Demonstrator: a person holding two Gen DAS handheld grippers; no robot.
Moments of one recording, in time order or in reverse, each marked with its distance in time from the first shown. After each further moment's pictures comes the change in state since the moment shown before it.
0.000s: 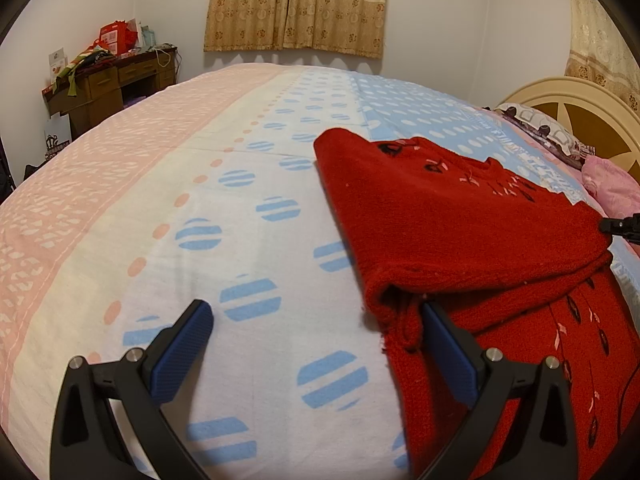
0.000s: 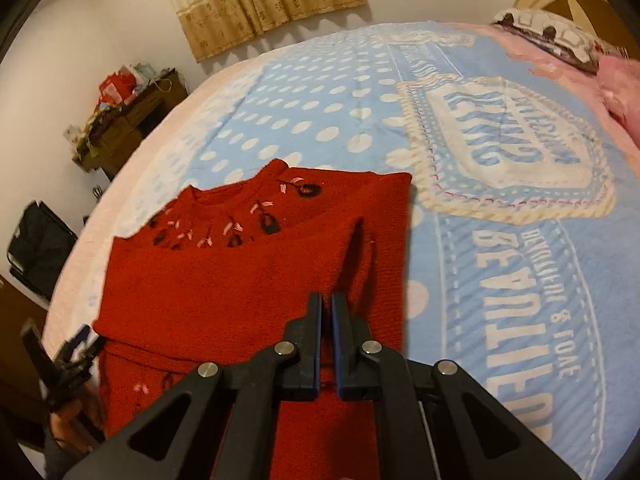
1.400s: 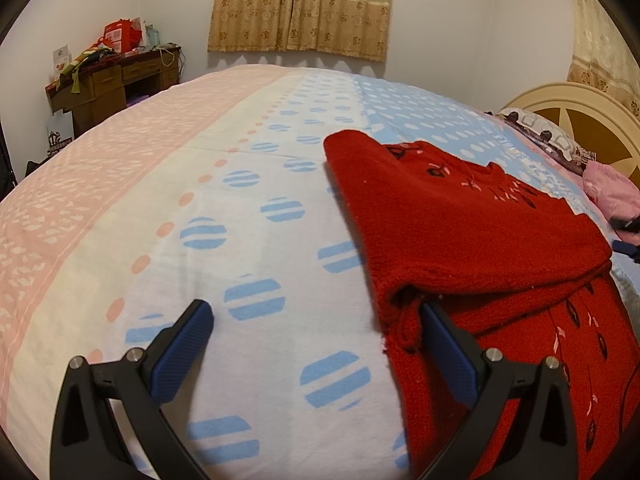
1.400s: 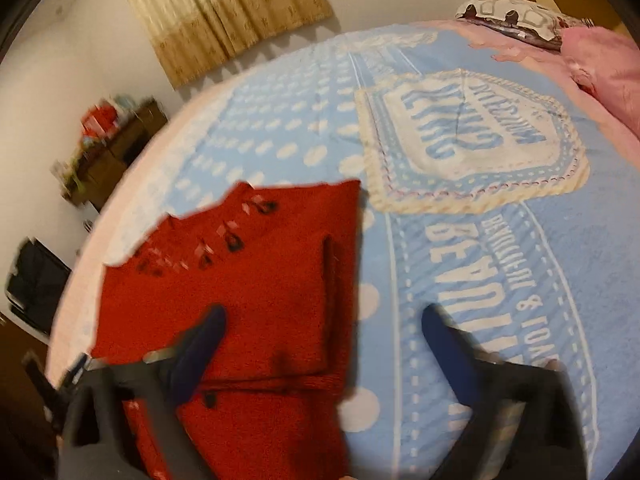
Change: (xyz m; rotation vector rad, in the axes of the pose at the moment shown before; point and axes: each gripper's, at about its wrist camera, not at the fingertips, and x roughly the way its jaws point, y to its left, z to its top) left arm 0.000 0.004 0.000 -0.012 -0.007 -0.003; right arm -0.013 -0.033 -0.006 0.098 -0.079 -0.012
